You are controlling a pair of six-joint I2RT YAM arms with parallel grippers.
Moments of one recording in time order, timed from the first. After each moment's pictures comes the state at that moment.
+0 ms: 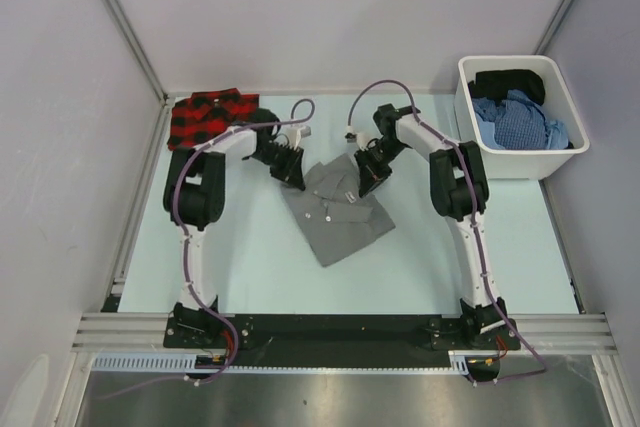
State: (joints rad) left arm -0.25 2.22 1.65 -0.71 0.71 0.27; right arm 0.35 2.37 1.91 -1.05 -0.68 -0.27
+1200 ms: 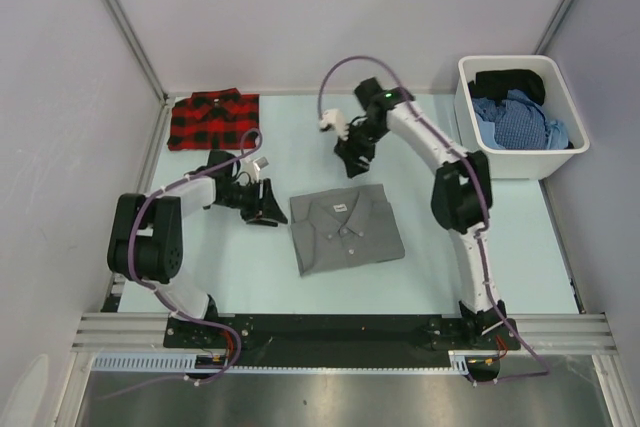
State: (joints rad) left arm -0.10 1.65 0.86 -0.45 0.82 -0.13; right arm 0.51 2.29 2.15 -1.13 -0.52 -0.90
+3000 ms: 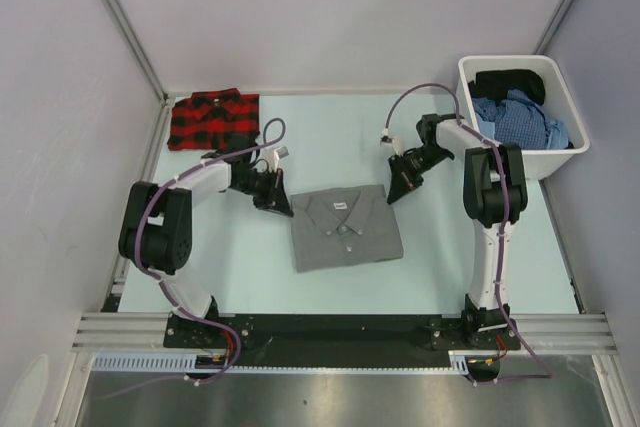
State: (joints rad) left arm -0.22 1.74 1.06 -0.57 0.76 -0.04; right arm 0.17 2.19 1.64 -1.13 -0.84 -0.58
